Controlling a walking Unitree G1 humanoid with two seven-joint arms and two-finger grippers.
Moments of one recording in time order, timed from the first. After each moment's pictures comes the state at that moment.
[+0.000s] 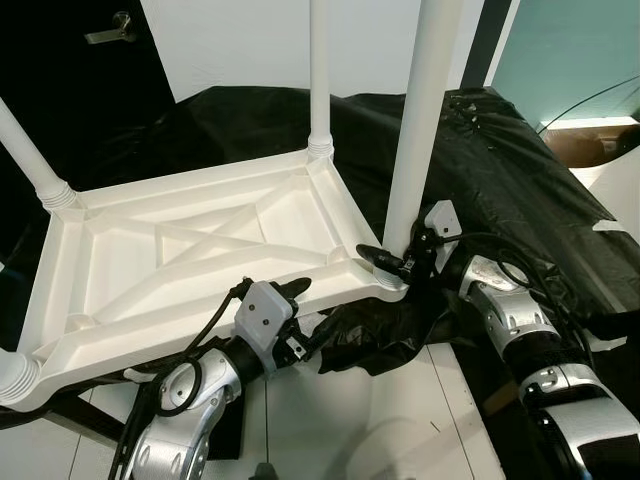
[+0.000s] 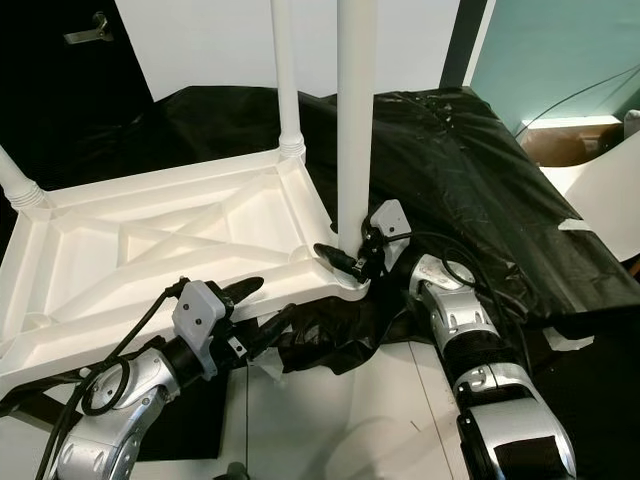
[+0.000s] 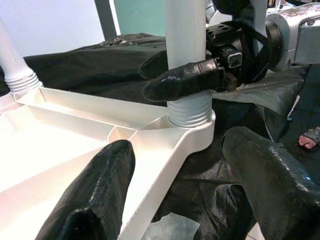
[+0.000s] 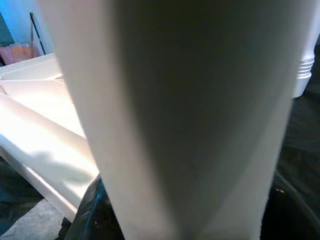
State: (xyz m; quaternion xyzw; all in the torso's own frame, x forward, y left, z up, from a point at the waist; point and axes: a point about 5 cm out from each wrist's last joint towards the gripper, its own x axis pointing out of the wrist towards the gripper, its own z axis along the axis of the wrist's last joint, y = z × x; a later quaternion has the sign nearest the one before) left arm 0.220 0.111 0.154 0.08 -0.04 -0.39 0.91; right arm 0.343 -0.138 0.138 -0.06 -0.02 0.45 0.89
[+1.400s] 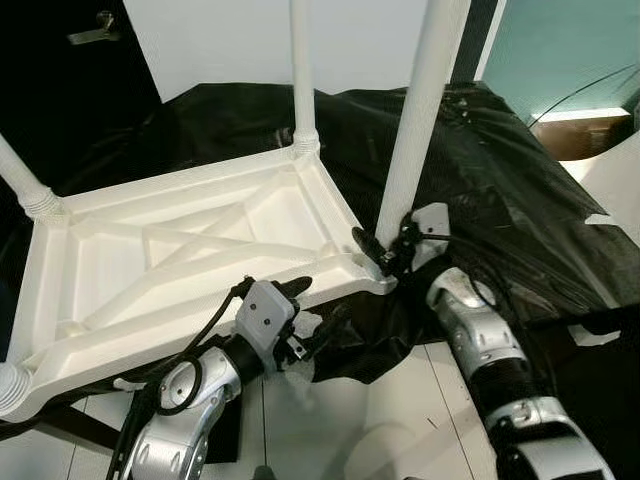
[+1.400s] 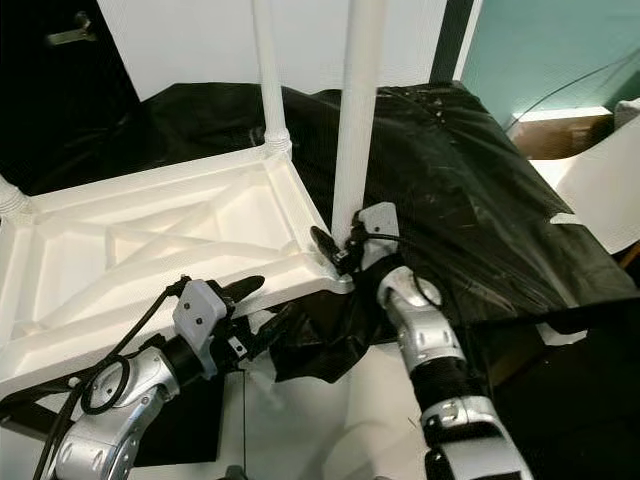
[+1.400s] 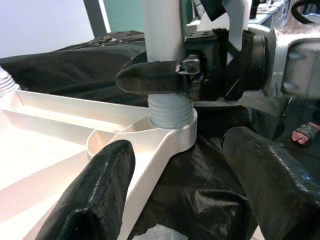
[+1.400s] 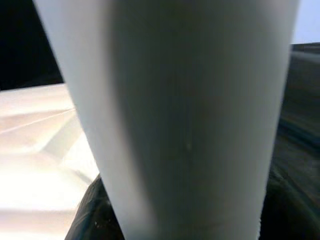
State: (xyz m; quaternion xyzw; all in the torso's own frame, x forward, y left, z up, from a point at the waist) left arm 0.220 0.110 0.154 0.09 -0.04 -0.40 0.91; right arm 0.326 -0.090 0.135 0.03 -0.05 0.19 0.98
